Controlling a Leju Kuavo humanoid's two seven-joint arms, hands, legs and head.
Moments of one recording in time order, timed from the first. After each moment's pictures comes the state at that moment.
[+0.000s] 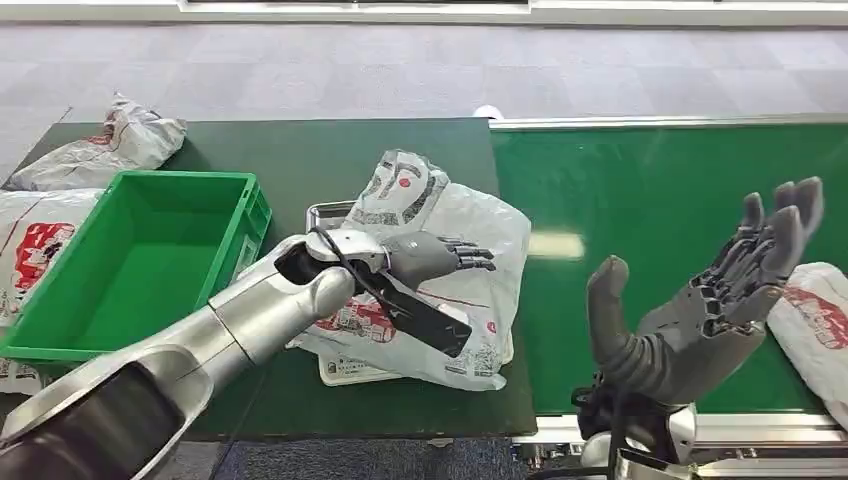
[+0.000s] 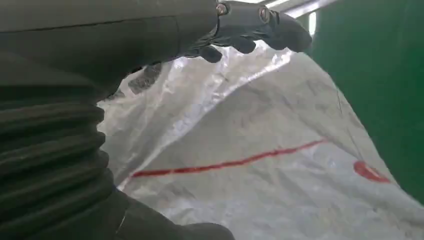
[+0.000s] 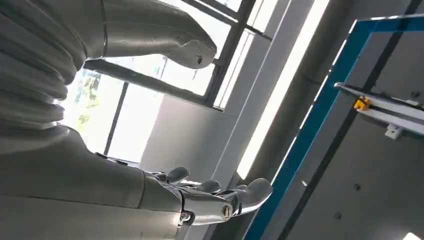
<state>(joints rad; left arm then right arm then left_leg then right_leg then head) -1.01 -0.10 -1.08 -0.73 -0.51 -0.41 -0.29 -0.09 0.03 0.33 -1.97 0.49 -0.70 -0.58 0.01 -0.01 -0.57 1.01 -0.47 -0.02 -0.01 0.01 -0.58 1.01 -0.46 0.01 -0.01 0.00</state>
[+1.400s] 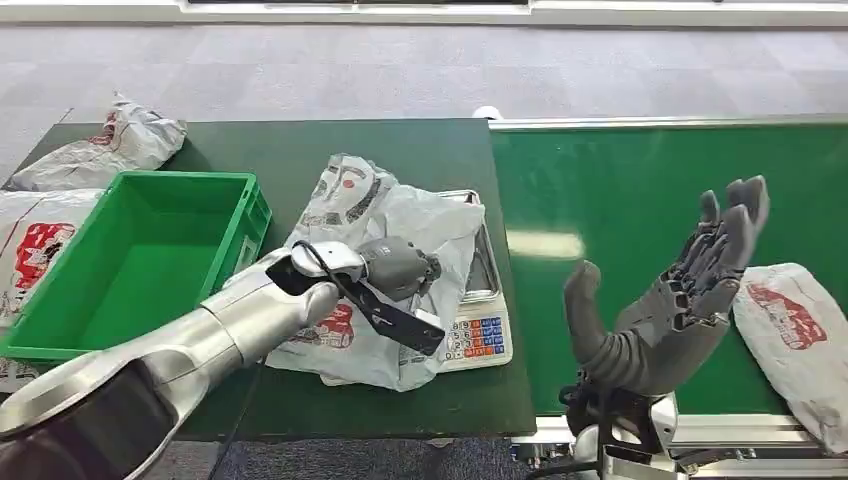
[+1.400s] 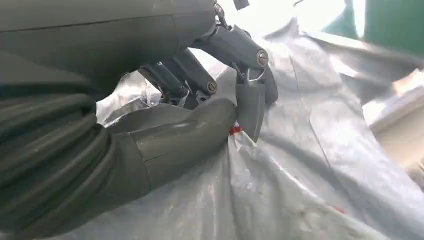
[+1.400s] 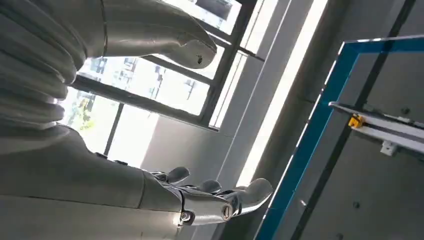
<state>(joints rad) -1.02 -0.02 -1.21 -0.66 -0.52 -0.21 -0.24 -0.12 -0.01 0.37 -1.91 0.41 -0.70 -0.64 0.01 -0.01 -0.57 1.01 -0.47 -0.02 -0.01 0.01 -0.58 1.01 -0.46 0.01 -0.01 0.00</state>
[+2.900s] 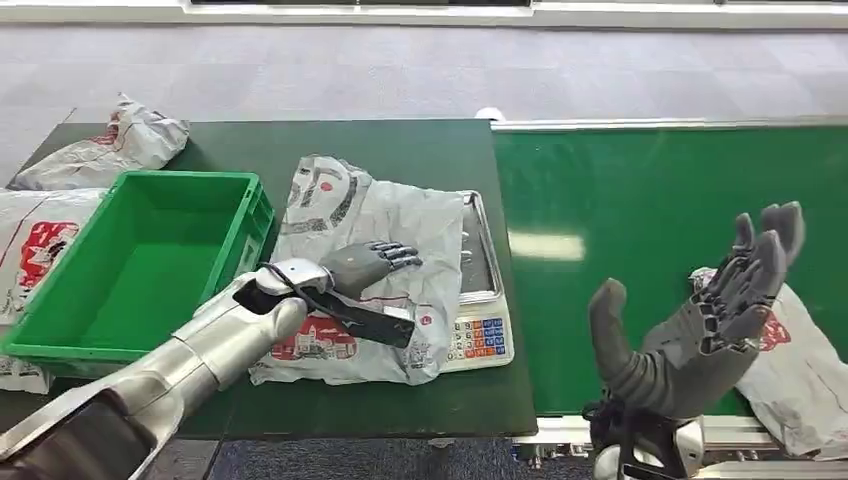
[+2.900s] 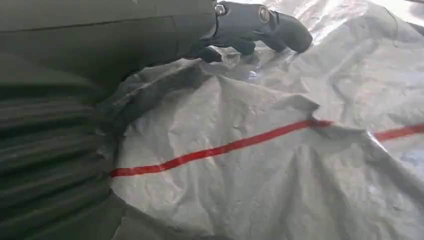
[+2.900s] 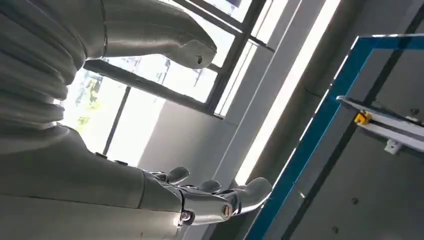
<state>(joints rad) -0.87 0.05 -1.01 -0.64 -0.67 -0.18 -0.19 -0.04 -0.04 0.31 -1.97 0.46 -0.70 -0.62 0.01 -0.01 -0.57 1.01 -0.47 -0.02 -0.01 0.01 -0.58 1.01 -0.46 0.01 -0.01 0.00</state>
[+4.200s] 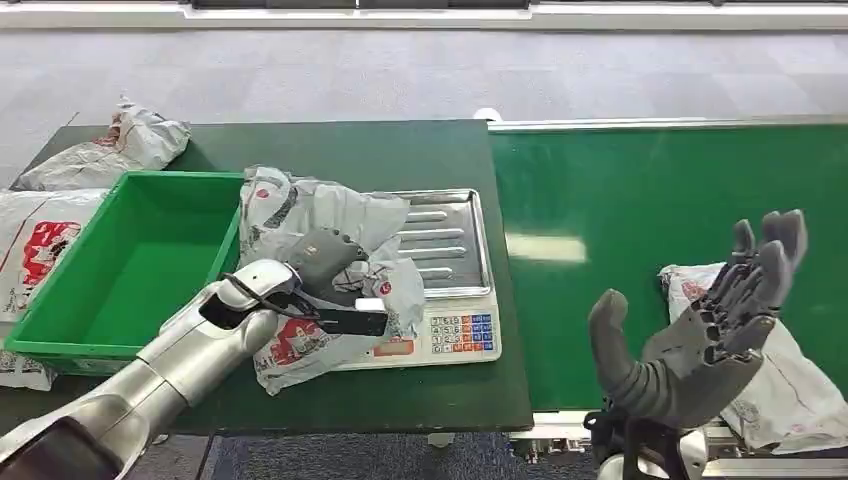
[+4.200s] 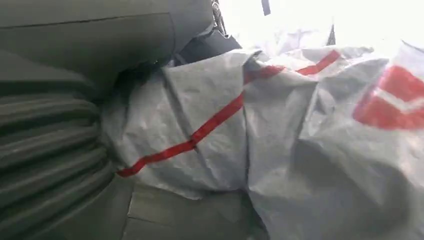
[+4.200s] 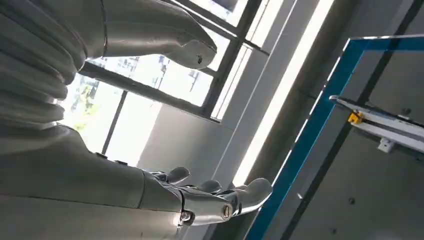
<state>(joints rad) -0.75 0.18 -0.85 -0.93 -0.79 -0.01 -0.12 -0.01 -0.06 0.33 -2.01 0.45 -0.70 -0.62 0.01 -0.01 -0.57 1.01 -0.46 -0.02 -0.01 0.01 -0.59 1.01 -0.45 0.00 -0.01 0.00</state>
